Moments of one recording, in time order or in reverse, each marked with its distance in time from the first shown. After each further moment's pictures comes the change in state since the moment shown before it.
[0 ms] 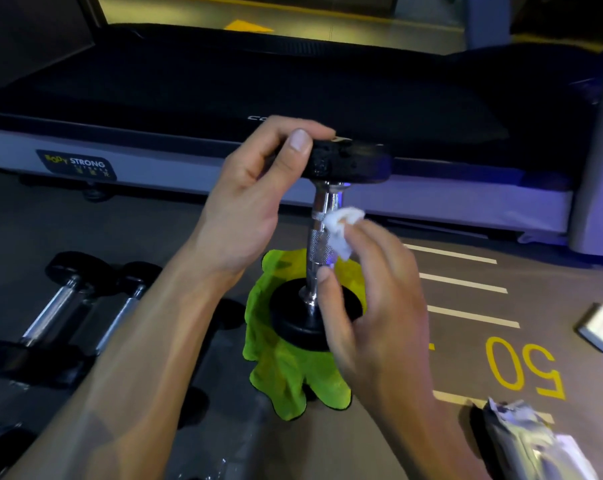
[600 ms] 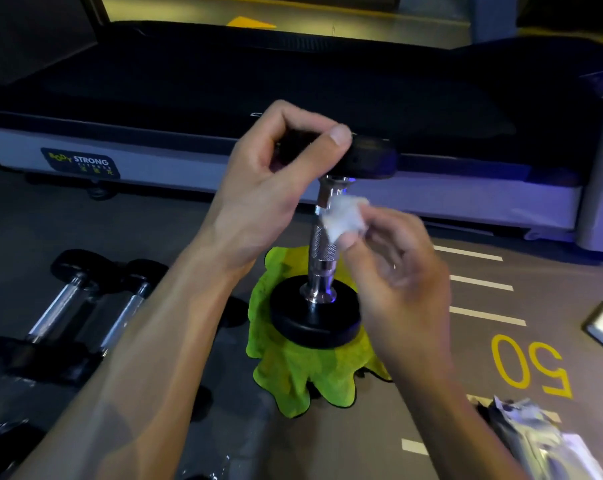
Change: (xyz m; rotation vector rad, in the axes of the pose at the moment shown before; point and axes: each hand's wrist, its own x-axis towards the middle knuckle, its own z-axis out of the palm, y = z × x) left_hand 0.006 0.009 0.006 -0.005 0.025 -0.057; right_hand 0.022 0.006 -0.004 0.622 0.037 0.301
